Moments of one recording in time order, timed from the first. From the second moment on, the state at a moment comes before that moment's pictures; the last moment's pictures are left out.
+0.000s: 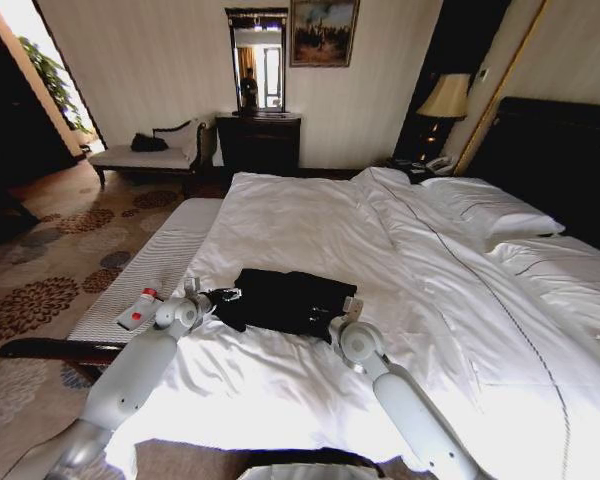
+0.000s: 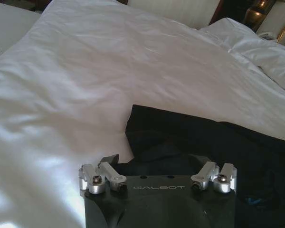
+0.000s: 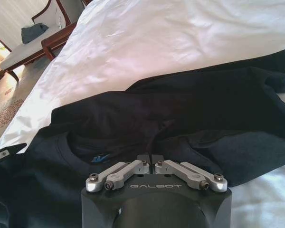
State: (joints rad) left arm 0.75 -0.95 -0.15 -1.53 -1.00 0.58 -0.07; right arm -0.96 1.20 0.08 1.89 1.20 -0.55 0.70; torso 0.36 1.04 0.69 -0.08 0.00
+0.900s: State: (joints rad) left arm 0.88 -0.93 -0.25 -1.60 -1.01 0.60 -0.06; right arm -0.98 1.18 0.10 1.90 1.19 -0.55 0.71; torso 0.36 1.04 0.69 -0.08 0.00
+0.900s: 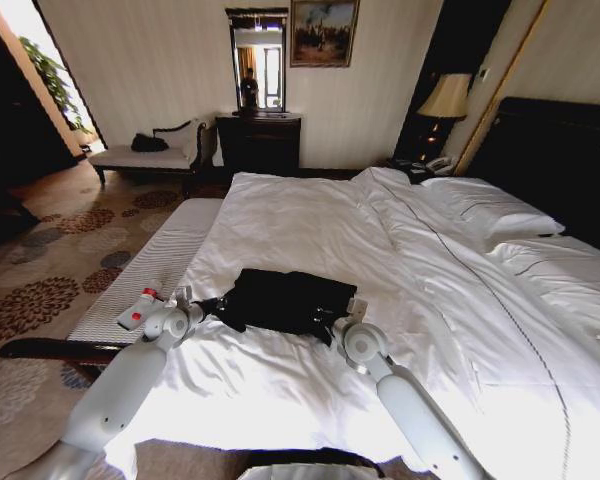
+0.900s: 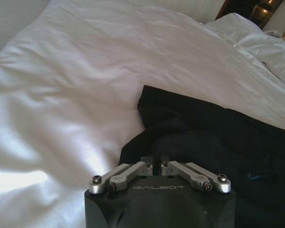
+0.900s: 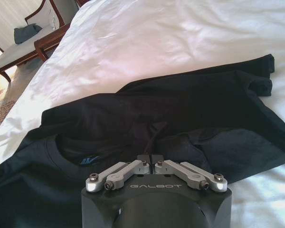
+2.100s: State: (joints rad) left arm 1.16 -0.65 -1.13 -2.30 -1.55 0.47 -0.24; right arm -0.99 0.72 0.58 2.44 1.27 -0.15 0.38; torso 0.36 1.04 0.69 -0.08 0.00
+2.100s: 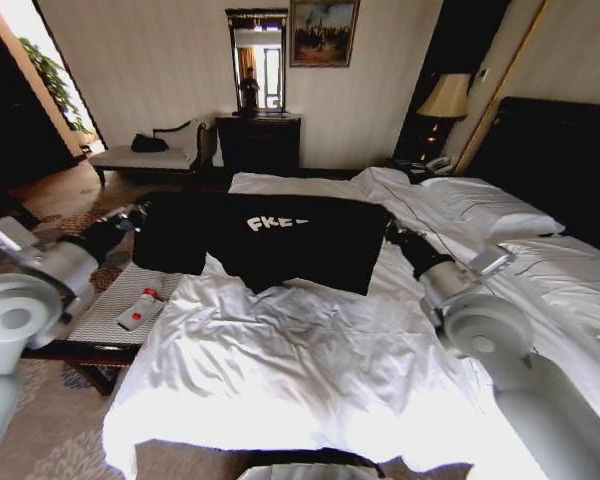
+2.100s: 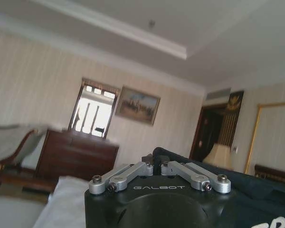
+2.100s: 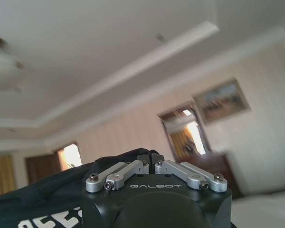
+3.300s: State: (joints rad) left arm 1.40 -0.55 -1.40 -2.44 -1.67 0.49 -0.23; right arm -1.12 0.60 0.75 2.50 1.56 -0.18 0.44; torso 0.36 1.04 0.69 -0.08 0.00
